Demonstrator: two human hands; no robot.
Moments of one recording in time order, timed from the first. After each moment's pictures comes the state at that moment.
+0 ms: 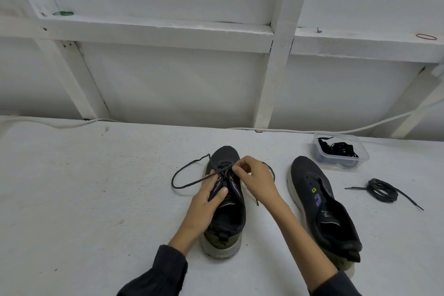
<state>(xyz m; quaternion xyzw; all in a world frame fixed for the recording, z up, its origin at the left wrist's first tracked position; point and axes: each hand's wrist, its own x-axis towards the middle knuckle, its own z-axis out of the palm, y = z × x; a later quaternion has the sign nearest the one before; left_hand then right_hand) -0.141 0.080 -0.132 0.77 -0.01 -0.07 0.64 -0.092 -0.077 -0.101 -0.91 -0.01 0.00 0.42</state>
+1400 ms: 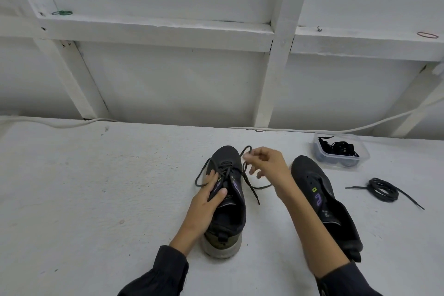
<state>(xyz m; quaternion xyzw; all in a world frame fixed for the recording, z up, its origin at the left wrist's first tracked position) -0.137 0.079 -0.141 0.76 0.01 -0.09 0.64 -0.079 -0.105 -0.081 -0.77 0.04 0.03 0.64</state>
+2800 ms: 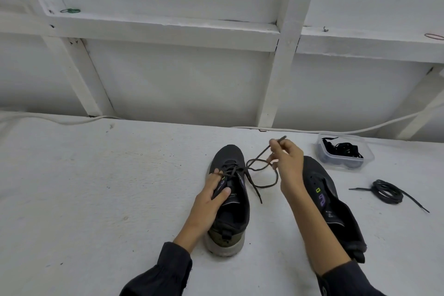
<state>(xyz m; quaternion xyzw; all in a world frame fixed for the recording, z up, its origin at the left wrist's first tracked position) -0.136 0.081 -0.146 0.76 0.01 -0.09 0.64 -0.073 -0.110 -0.082 -0.70 0.14 -0.14 0.68</state>
